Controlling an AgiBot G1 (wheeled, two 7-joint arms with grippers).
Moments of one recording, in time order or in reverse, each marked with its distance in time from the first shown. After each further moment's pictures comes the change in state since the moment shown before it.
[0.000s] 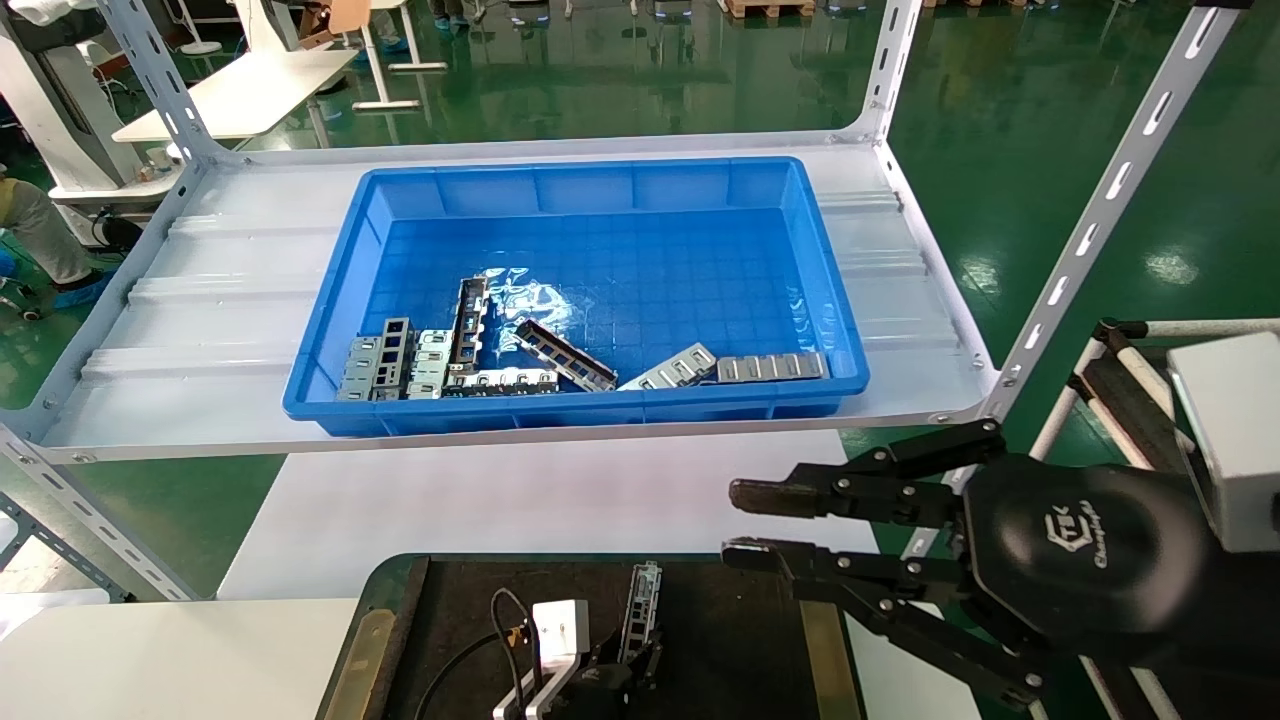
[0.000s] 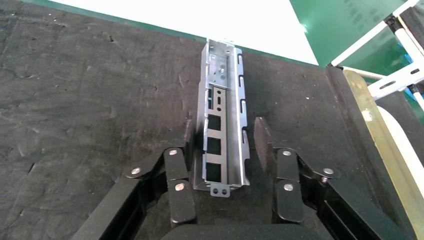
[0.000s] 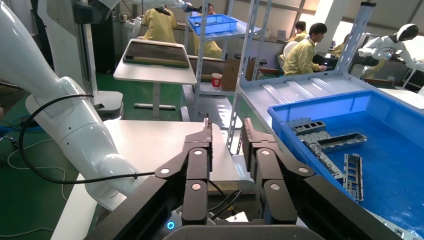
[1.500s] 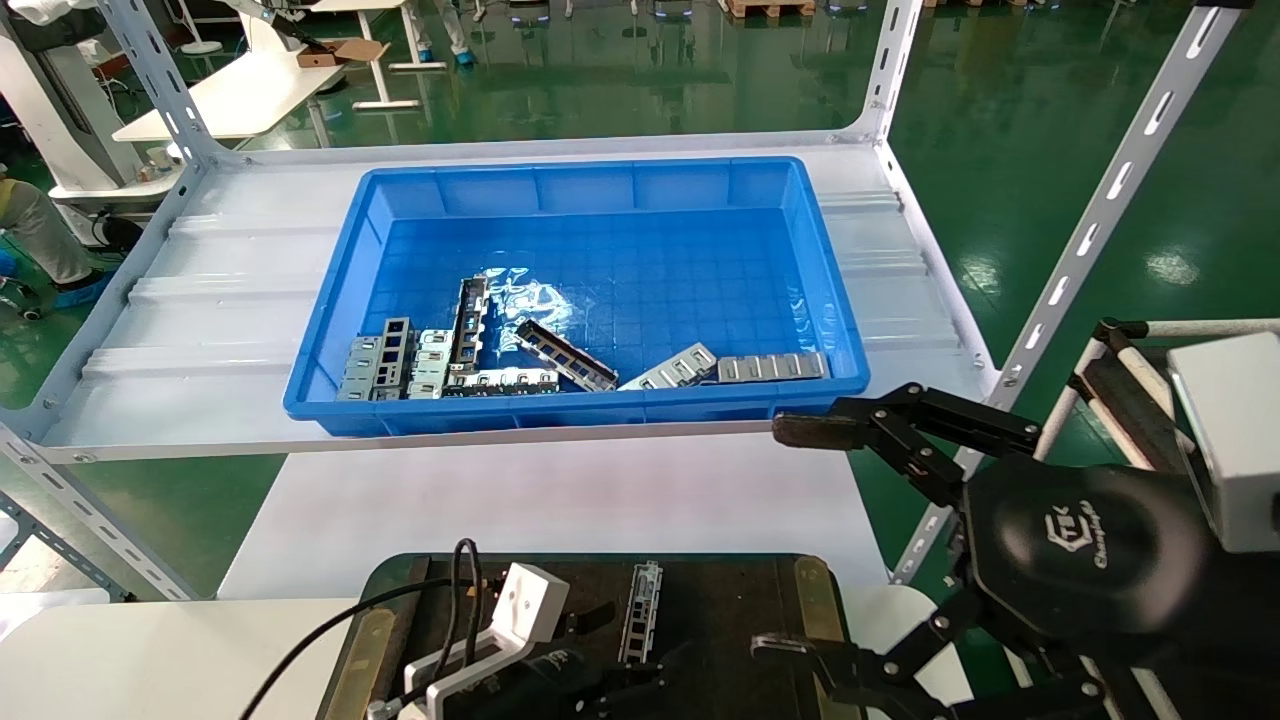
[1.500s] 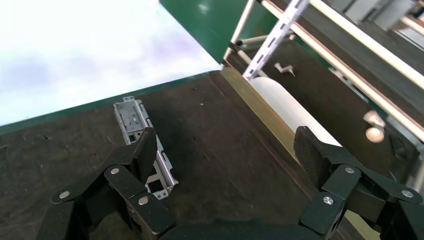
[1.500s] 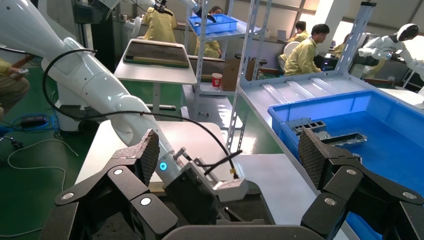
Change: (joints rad) left arm -0.052 -0.377 -0.109 -0.241 0.101 0.576 0.072; right arm 0.000 0.000 0.000 0.000 0.000 0.000 0.000
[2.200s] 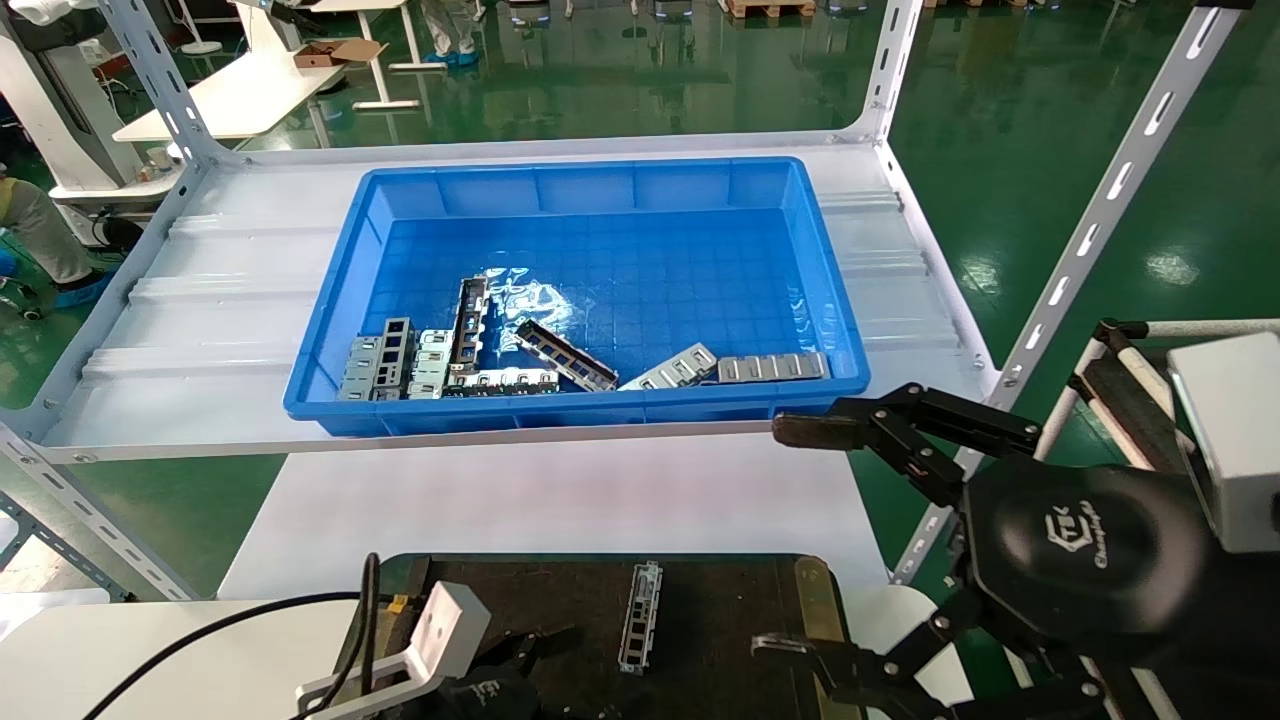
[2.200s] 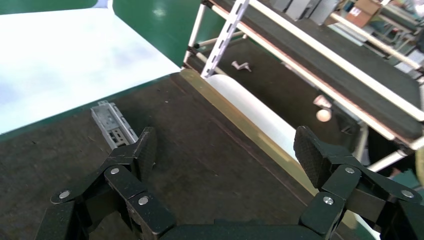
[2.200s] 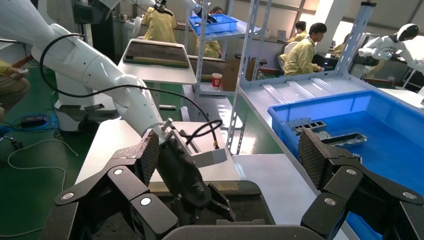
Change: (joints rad) left arm 0.080 -0.154 -0.196 0.020 -0.121 0.404 0.173; right arm 0.000 0.000 0.000 0.000 0.000 0.000 0.000
